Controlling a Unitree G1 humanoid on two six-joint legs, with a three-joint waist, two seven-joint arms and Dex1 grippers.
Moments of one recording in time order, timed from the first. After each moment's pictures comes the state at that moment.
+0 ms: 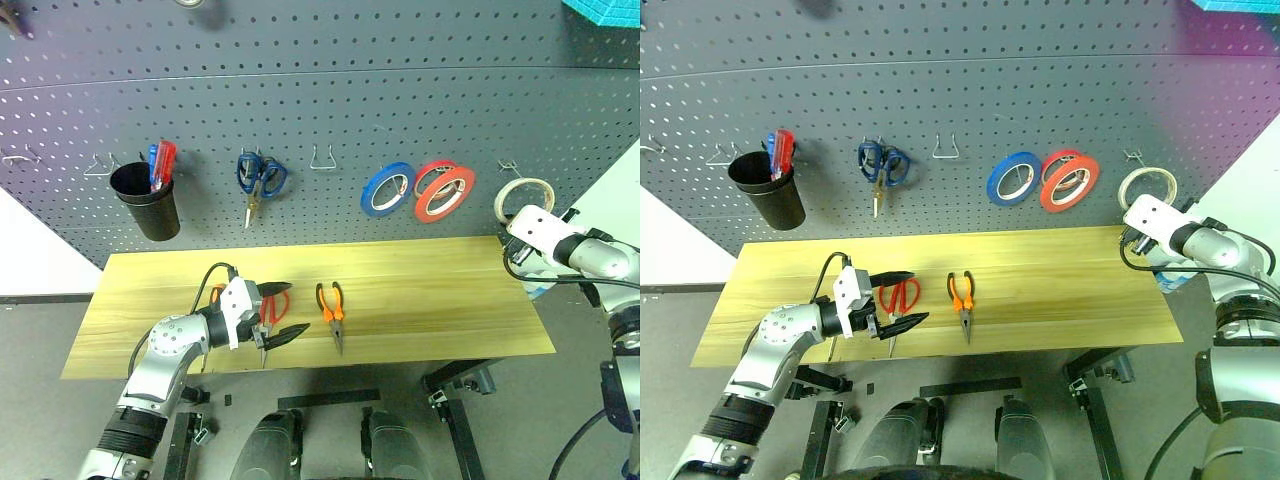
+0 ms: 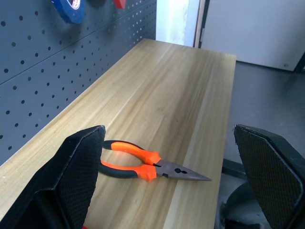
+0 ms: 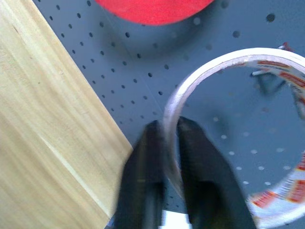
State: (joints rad) left arm -0.13 0.45 -0.10 0.08 -0.28 -0.05 -1.02; right arm -0.75 -0.87 0.05 1.14 -0.28 -0.58 0.57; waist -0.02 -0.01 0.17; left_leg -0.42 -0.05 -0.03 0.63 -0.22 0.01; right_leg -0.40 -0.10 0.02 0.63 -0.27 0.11
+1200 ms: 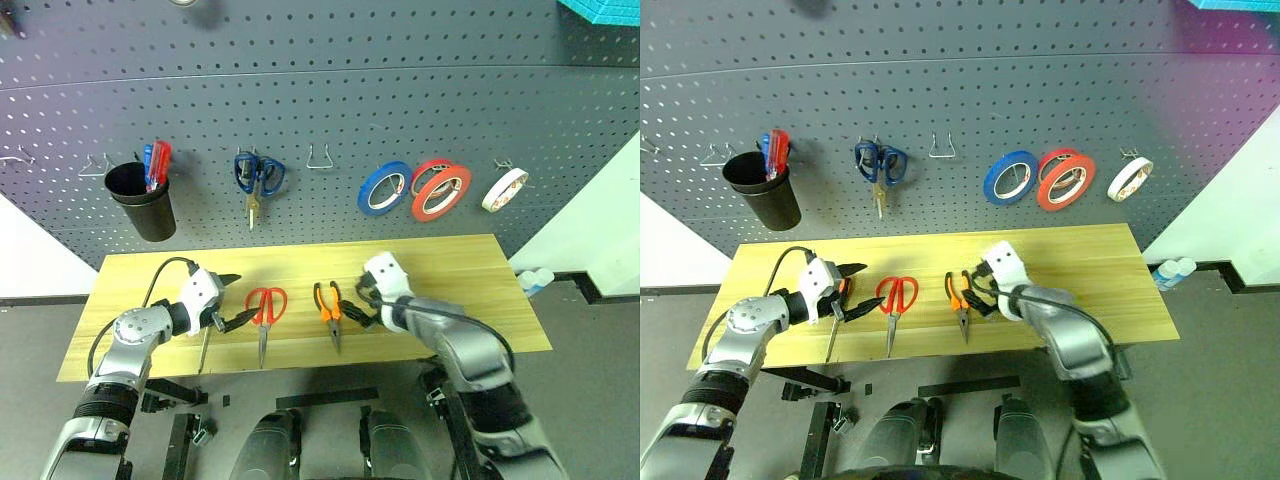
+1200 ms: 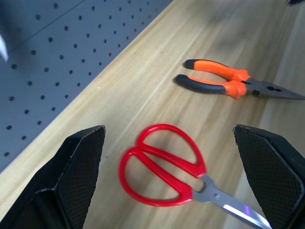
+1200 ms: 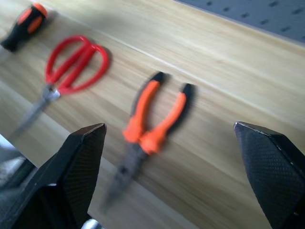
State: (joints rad) left arm -0.28 0.57 -0.03 0.55 -0.16 -0.30 -0.96; right arm -0.35 -0.17 0.19 -0.17 0.09 1.04 0.40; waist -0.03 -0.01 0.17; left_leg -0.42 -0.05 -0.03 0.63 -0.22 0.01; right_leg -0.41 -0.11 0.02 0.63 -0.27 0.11
